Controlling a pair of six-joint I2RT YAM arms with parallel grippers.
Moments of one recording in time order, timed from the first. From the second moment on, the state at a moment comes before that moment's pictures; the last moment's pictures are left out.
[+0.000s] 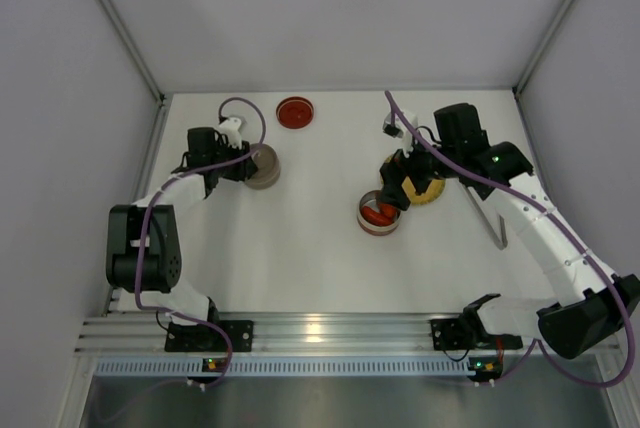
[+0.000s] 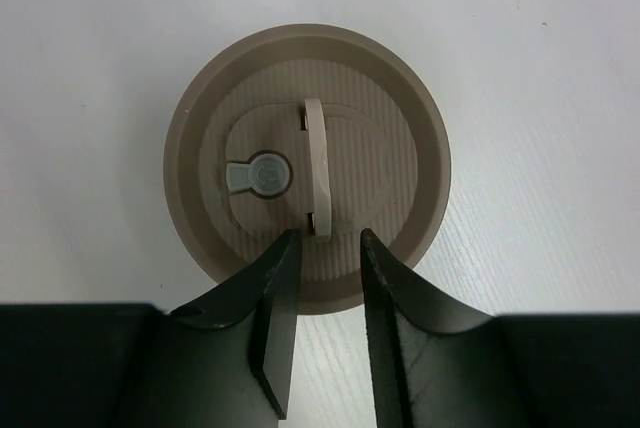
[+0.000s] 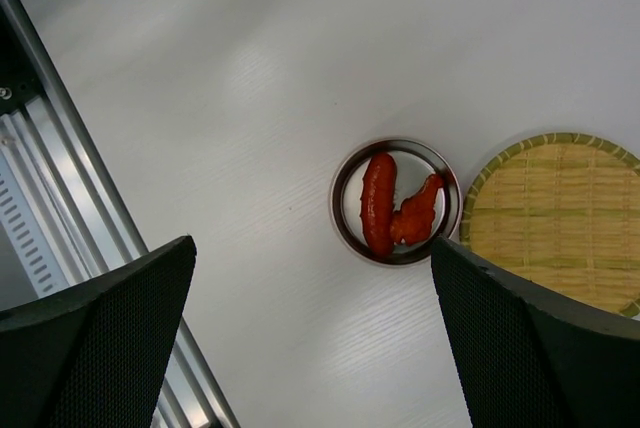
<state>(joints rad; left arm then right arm) -0.02 1.61 0.94 0.02 0.42 0.08 0.45 1.24 1.35 -0.87 -0.50 -0.31</state>
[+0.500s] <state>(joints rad) -0.02 1.62 0.98 0.01 0.40 0.08 0.45 1.24 1.35 -0.87 -0.52 -0.30</state>
